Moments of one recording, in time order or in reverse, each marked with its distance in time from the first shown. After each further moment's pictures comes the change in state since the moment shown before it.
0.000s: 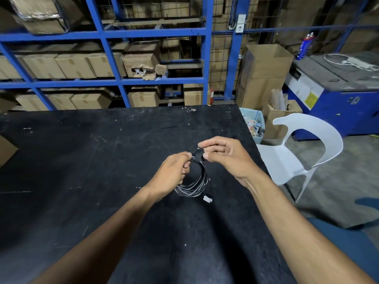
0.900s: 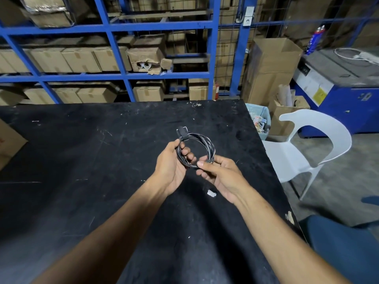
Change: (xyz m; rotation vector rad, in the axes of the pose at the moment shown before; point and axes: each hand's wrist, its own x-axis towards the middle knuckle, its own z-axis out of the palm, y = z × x) left_hand 0.006 -0.005 0.001 -0.868 0.216 -0.143; right_hand -0.021 0.045 0.048 0.563 0.056 0.340
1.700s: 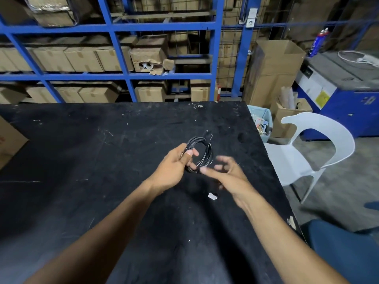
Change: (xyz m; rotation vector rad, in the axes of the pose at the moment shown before) left_hand 0.006 0.010 -0.023 1.076 -0.178 0.296; right_hand 0.009 0.001 -0.012 -0.423 0.266 0.007
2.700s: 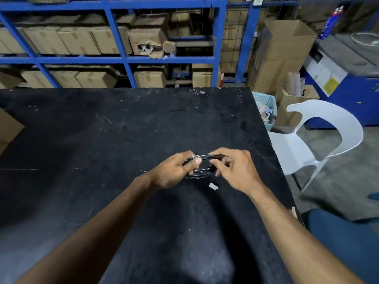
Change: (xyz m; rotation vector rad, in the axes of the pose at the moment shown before) left_hand 0.001 -0.027 -0.003 0.296 -0.283 -0.015; right_hand 0.024 0.014 -0.021 -0.541 -0.029 -0.597
